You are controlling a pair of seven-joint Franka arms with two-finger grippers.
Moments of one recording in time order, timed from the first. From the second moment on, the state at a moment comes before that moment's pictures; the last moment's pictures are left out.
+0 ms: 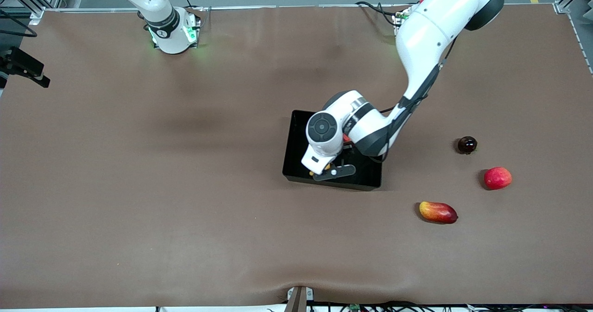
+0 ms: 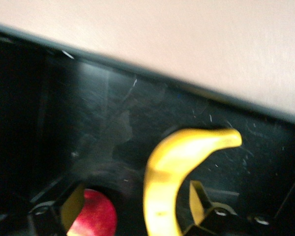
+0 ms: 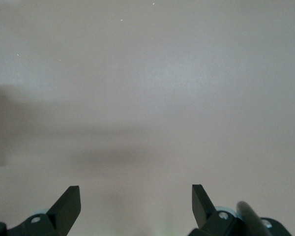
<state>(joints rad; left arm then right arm) -0.31 0.82 -0.48 -1.34 0.42 1.89 -1.01 -0.03 -0.09 -0.07 -1.57 0.01 1.50 -0.08</state>
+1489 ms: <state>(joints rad) 0.28 0.16 -0.47 -1.34 0.18 1.53 -0.39 -0.05 -0.09 -0.06 -1.57 0.02 1.49 -0.08</state>
